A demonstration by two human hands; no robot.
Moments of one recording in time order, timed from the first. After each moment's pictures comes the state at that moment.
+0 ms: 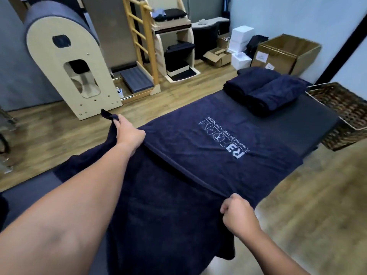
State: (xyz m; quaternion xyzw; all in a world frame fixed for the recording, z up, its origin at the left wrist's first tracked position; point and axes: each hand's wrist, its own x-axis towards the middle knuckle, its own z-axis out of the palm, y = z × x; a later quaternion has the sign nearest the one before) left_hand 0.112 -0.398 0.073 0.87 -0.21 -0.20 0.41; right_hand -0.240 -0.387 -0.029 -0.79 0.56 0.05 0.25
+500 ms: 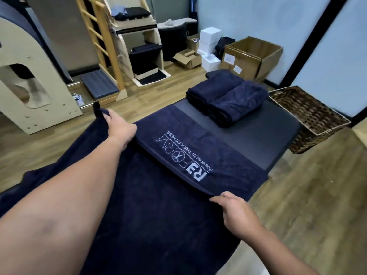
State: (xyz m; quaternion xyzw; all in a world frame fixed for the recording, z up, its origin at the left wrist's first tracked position) left_hand 0.053 -0.600 0.053 0.83 -0.24 -0.24 0.43; right_hand -0.329 -0.550 -0.046 -0.85 0.48 0.00 0.22
